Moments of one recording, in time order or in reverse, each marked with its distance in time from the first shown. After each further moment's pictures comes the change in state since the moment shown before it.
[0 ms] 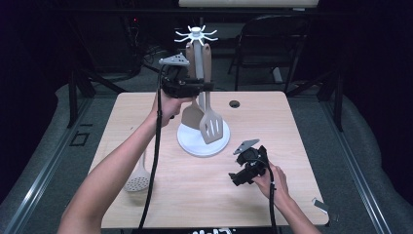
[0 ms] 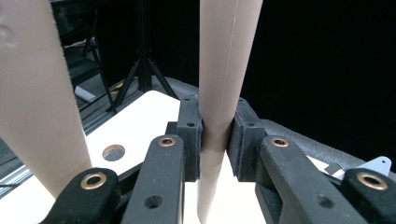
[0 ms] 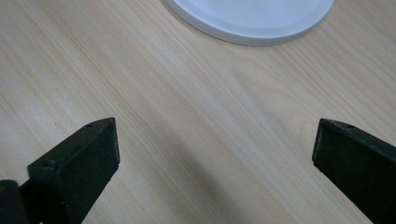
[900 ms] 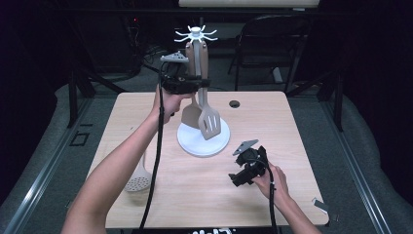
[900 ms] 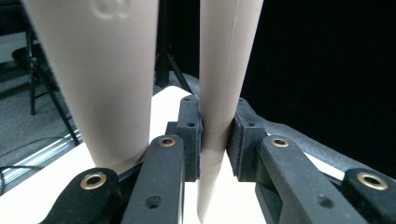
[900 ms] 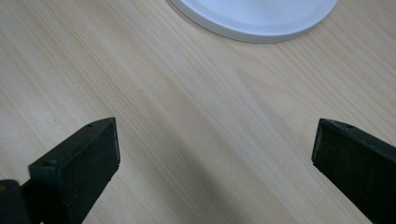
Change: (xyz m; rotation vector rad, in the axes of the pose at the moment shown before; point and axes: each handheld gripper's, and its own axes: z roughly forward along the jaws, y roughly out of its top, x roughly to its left) left arm 0.016 -0.003 0.006 0.007 0.087 -0.052; right arm 0.001 0.000 0.001 0.019 -0.001 -0.014
